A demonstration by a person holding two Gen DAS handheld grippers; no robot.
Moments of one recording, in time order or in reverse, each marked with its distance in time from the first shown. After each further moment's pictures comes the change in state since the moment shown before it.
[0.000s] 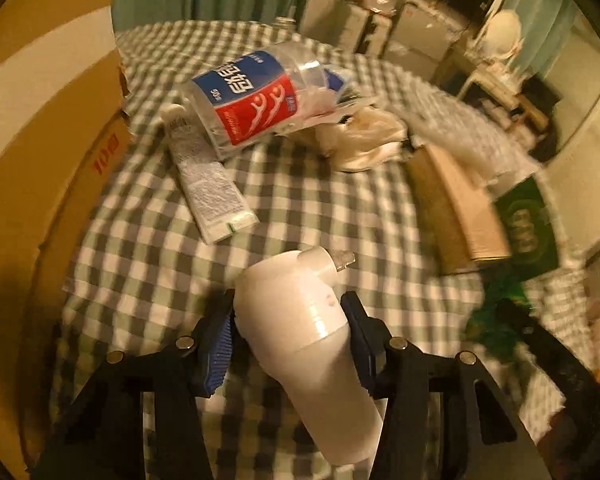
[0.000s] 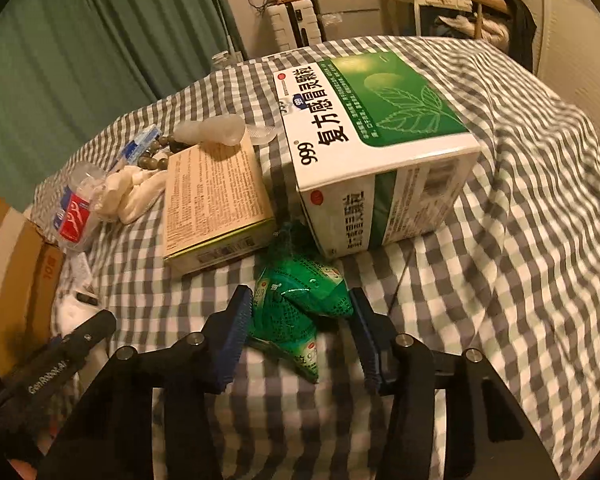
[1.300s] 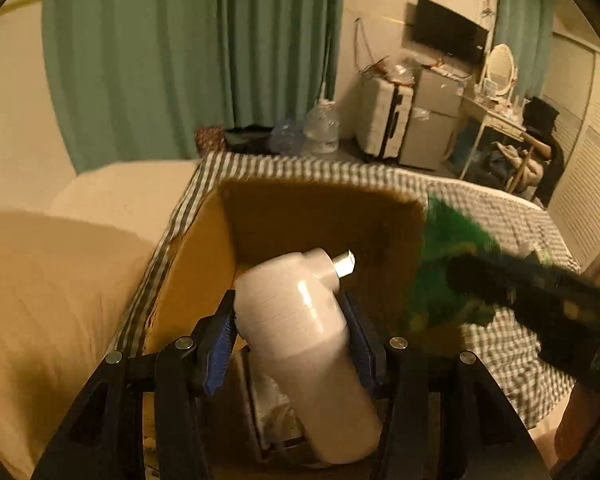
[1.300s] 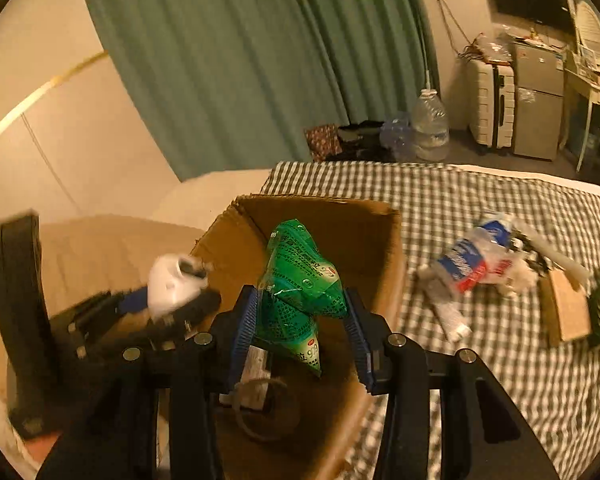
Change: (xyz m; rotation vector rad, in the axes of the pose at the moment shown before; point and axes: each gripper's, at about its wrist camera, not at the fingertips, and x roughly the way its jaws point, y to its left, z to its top) left arm -0.220 0.201 0.068 0.111 -0.226 0.157; right arm -0.101 0.346 -0.009 -0.398 -0.054 0.389
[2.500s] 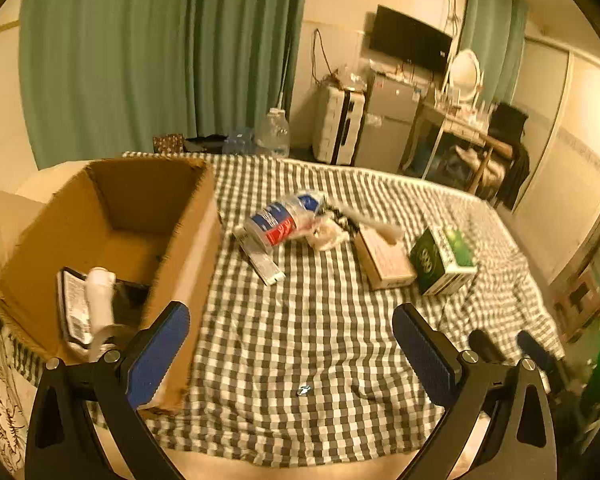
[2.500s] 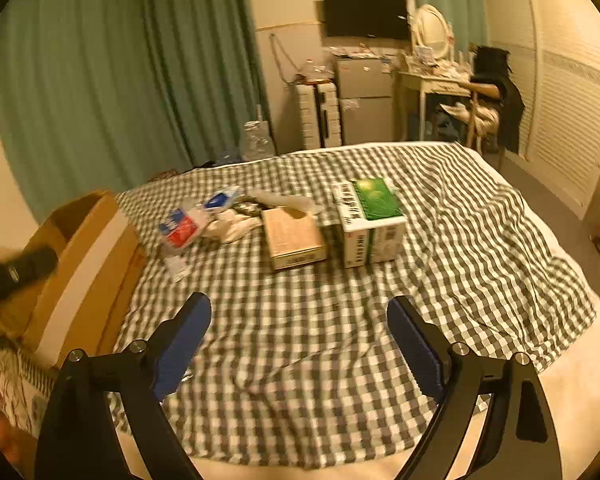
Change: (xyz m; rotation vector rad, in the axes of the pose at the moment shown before) left arm -0.033 -0.221 -0.063 0.007 -0.064 -0.078; right arm -0.162 -0.224 -0.147 0.224 -0.188 -0.482
